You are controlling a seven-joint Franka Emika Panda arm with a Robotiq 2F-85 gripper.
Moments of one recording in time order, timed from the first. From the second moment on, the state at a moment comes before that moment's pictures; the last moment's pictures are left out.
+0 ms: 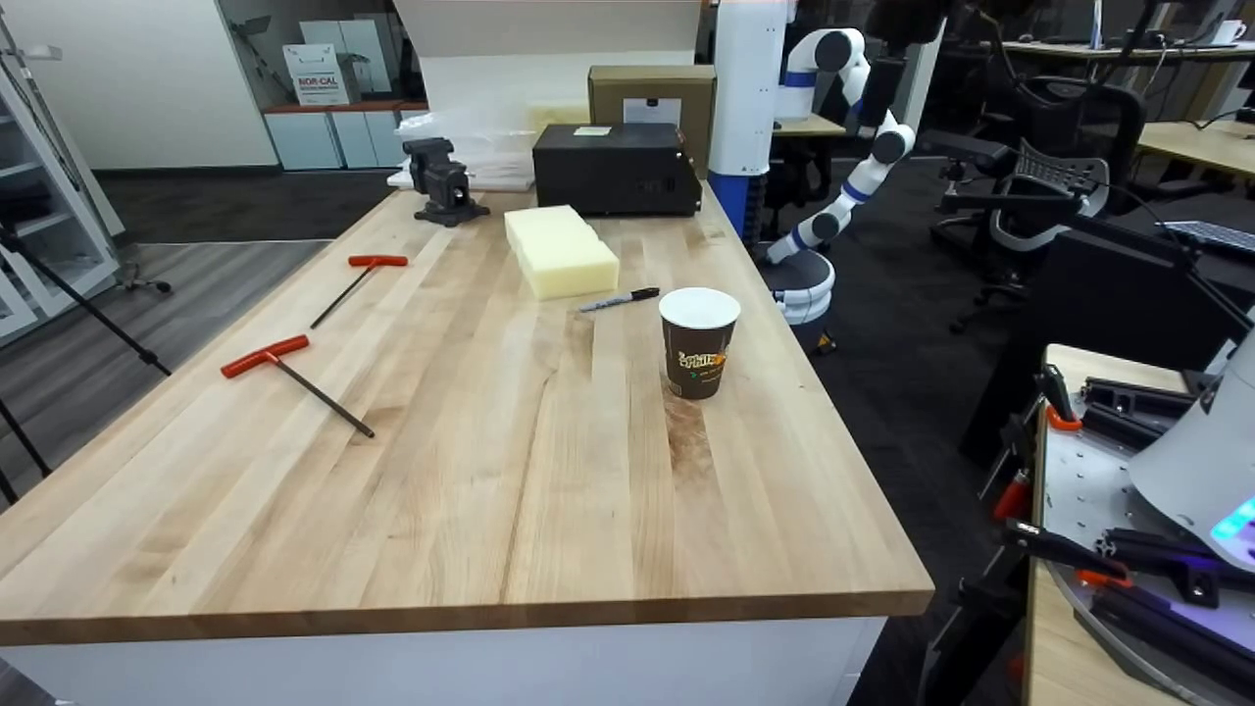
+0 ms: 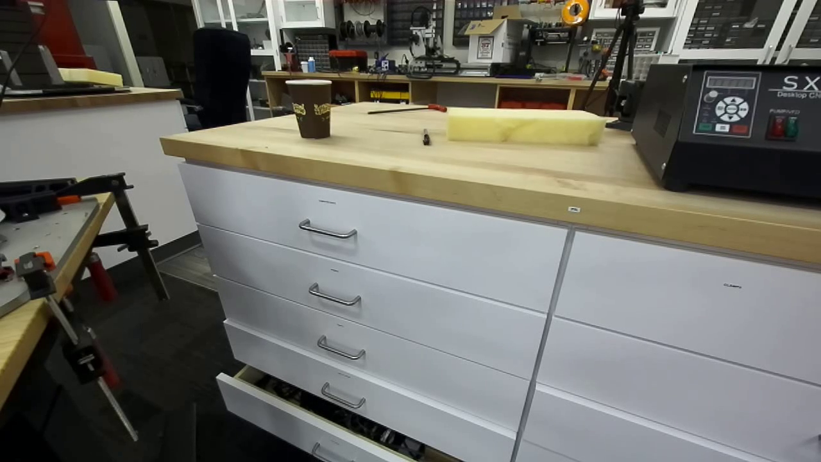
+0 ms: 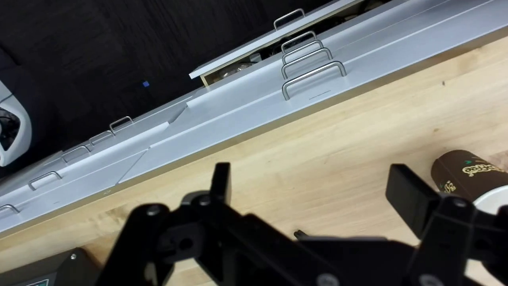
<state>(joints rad) -0.02 -0.43 -0.17 -2.53 -0.15 2.24 -0.27</state>
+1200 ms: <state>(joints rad) -0.01 0.10 -0.06 -2.09 0.04 2.24 -0.57</state>
